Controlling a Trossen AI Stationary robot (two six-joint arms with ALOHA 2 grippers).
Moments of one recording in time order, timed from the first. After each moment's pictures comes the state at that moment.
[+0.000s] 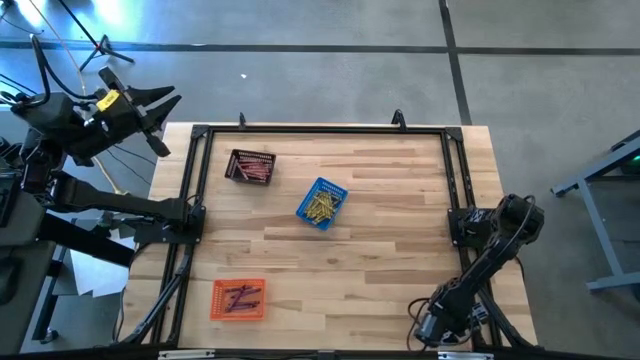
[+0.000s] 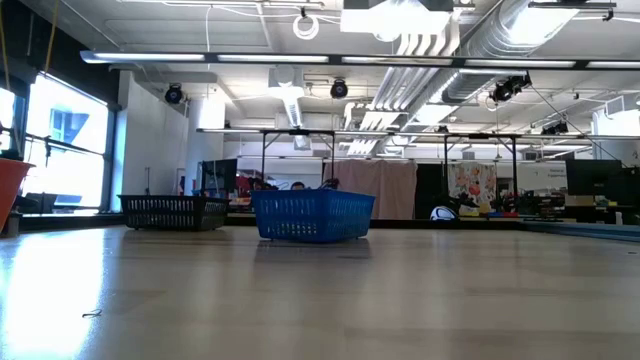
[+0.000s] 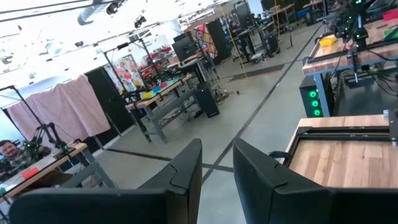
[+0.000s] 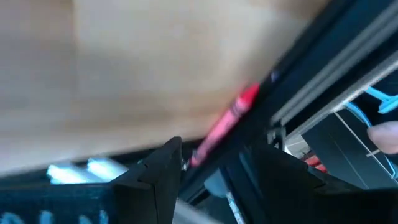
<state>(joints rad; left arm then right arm) 0.08 0.75 1.59 -0.81 -0.61 0.42 1.00 1.82 0.92 -0.52 -0.80 2.32</state>
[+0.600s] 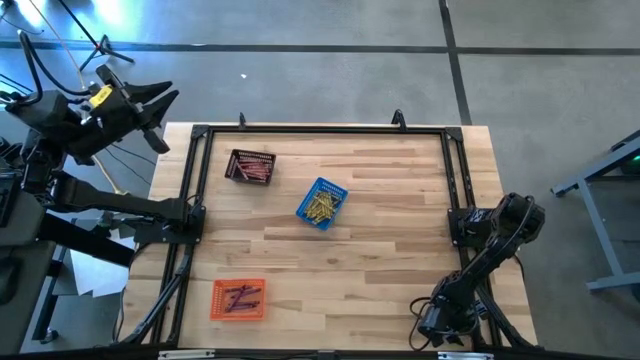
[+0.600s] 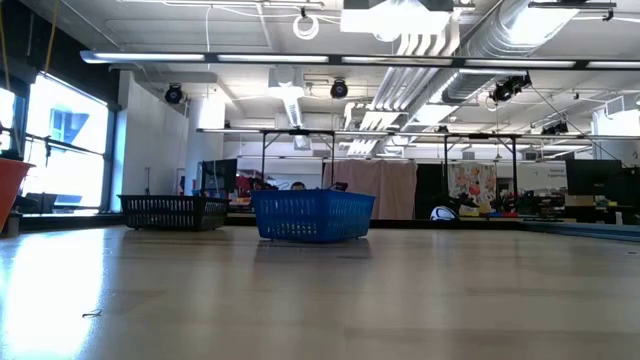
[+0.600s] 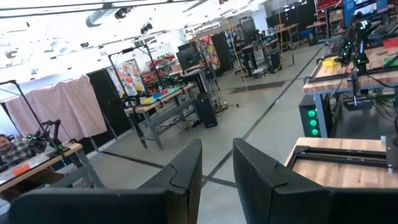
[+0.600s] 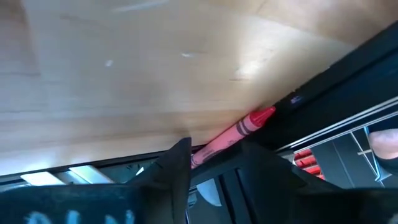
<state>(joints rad) 0.08 0.76 1.59 -0.75 -0.61 0.38 1.01 1.82 0.75 -0.21 -0.84 2.31</state>
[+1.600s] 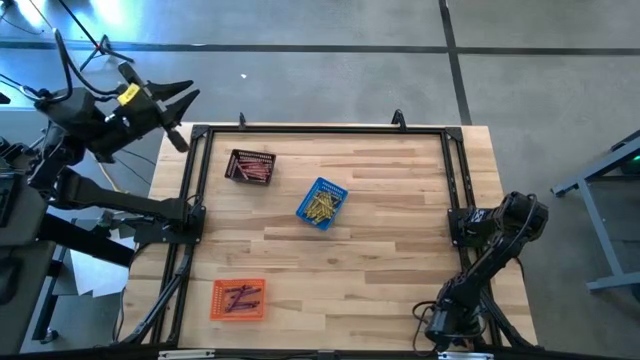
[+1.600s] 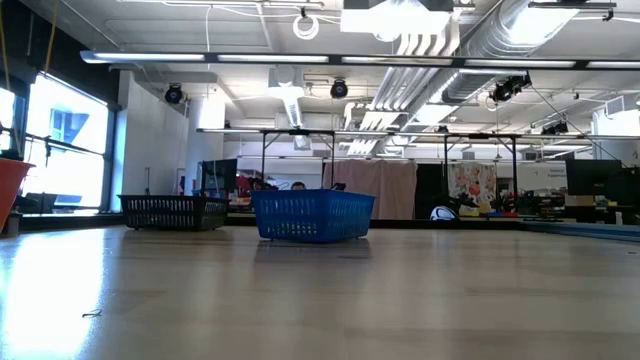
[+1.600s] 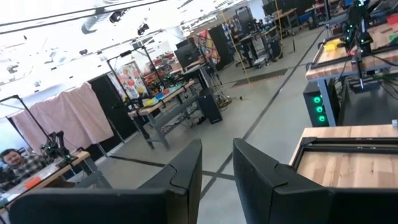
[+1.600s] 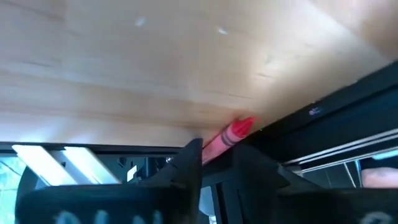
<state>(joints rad) 0.08 0.85 1.58 -0.67 -0.61 0.46 1.05 1.82 0.74 -0.19 -0.73 2.22</state>
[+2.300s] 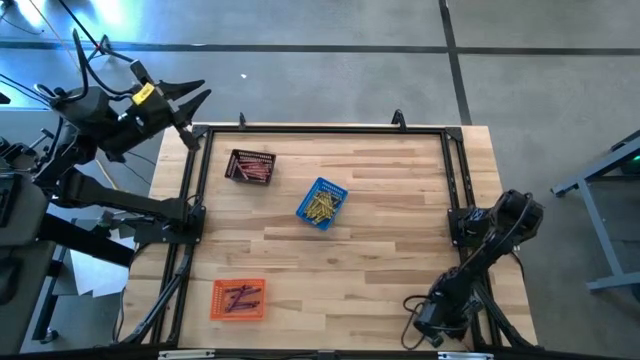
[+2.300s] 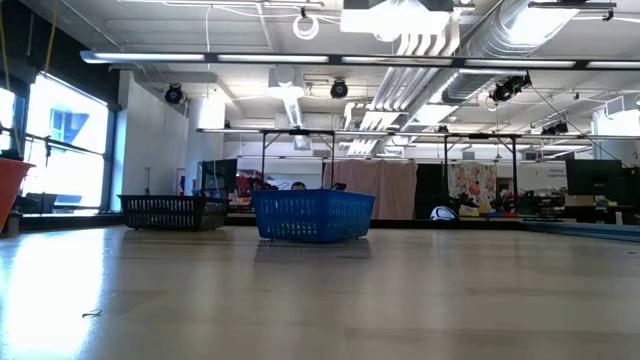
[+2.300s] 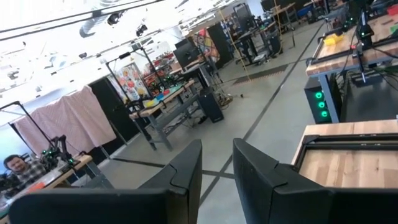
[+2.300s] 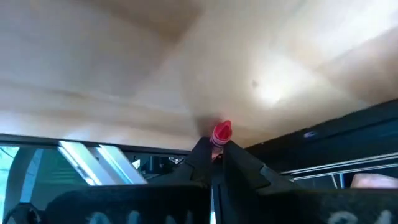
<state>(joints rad) 0.08 0.90 1.58 -0.63 -0.61 0.49 0.95 1.82 0.74 -0.25 -0.76 2.02</state>
